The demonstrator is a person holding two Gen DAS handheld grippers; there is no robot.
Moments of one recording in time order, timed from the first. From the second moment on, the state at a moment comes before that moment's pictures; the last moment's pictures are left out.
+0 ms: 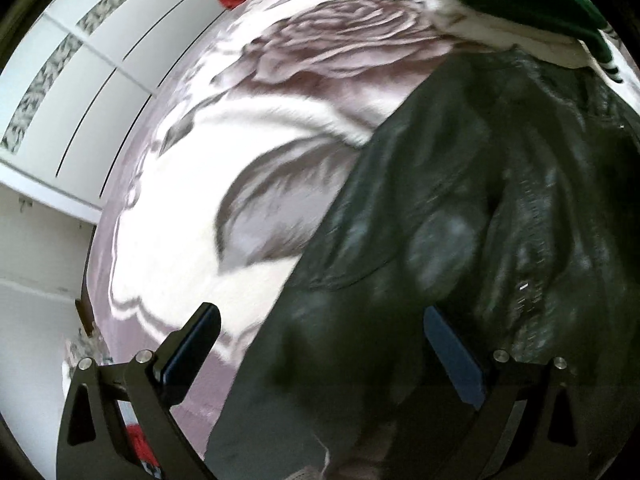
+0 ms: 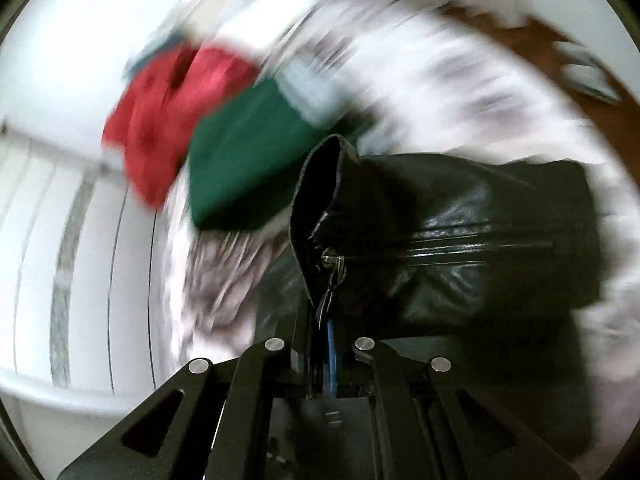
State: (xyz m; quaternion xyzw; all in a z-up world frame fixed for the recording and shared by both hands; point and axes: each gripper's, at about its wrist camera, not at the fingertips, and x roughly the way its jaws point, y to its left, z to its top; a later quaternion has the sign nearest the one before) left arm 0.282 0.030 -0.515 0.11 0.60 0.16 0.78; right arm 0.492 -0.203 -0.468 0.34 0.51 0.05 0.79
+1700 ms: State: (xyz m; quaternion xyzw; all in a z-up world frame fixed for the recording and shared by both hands) left arm 0.078 0.225 -0.552 -0.23 0.66 0.20 0.69; right arm 0.334 -0.249 -0.578 0.23 0.72 0.04 0.65
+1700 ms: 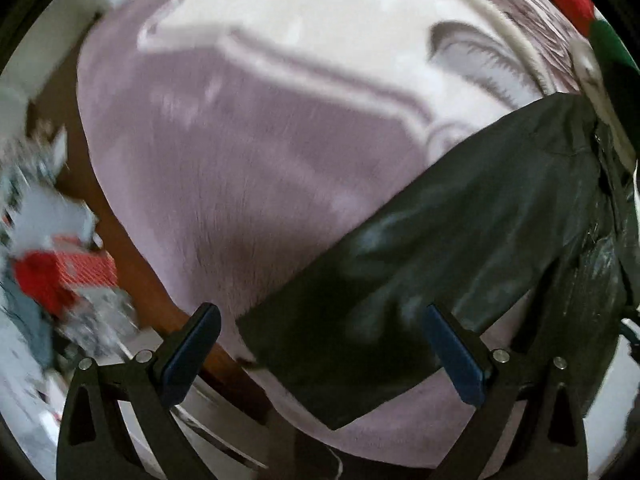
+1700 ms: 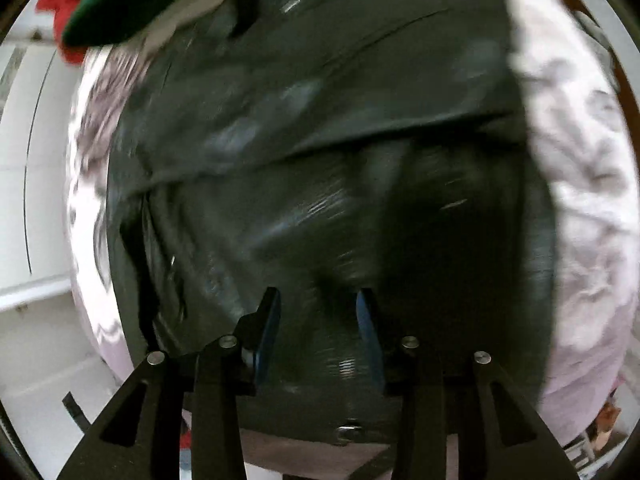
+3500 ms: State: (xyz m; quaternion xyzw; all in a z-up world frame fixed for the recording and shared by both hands) left arm 0.059 0.294 -0.554 -0.50 0.51 0.18 0.68; right arm 0.384 0.025 -0.570 -0.13 0.61 0.12 0.77
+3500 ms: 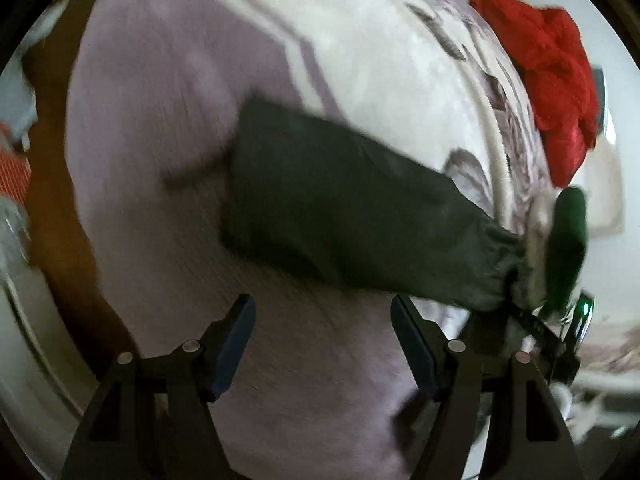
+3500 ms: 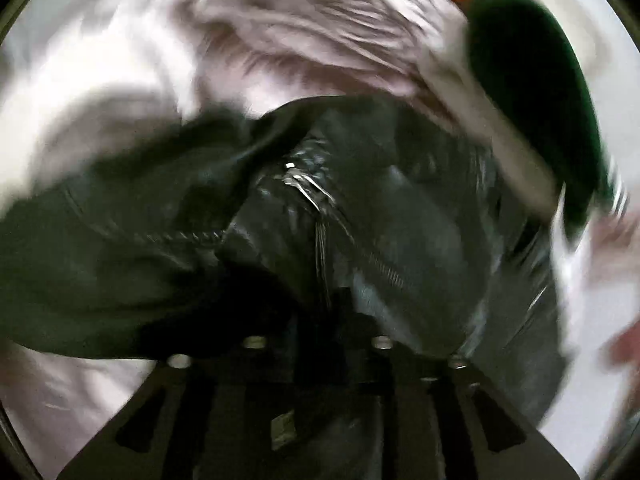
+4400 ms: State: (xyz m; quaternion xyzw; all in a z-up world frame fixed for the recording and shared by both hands) left arm 0.156 0.314 -0.490 -0.39 0.34 0.26 0.81; right arm 0.335 -0.079 -0.565 -0.14 0.64 -0.08 0.75
